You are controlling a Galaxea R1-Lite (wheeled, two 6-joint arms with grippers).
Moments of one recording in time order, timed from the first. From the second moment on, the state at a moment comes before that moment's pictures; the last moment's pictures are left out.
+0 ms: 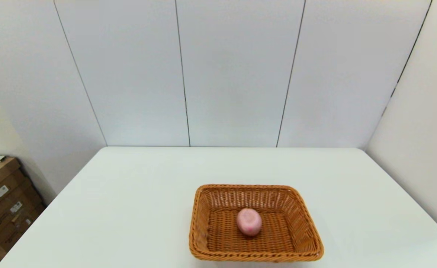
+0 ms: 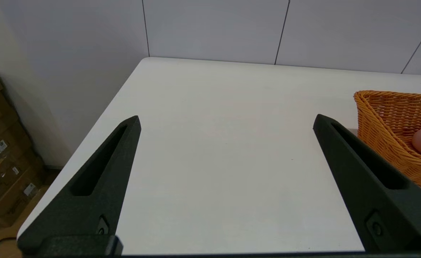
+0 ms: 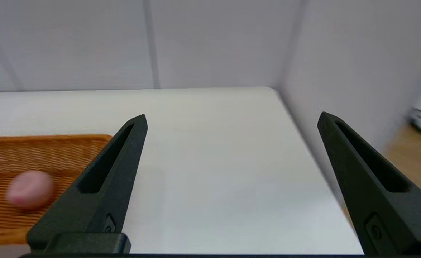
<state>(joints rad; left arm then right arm) 0.00 0.00 0.00 -0.01 0.03 -0.08 0.08 0.43 -0.29 -0.13 -0.23 -0.04</state>
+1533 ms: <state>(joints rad) 0.00 0.00 0.00 -0.01 0.03 -0.08 0.00 0.00 0.00 0.00 -0.01 -0.01</state>
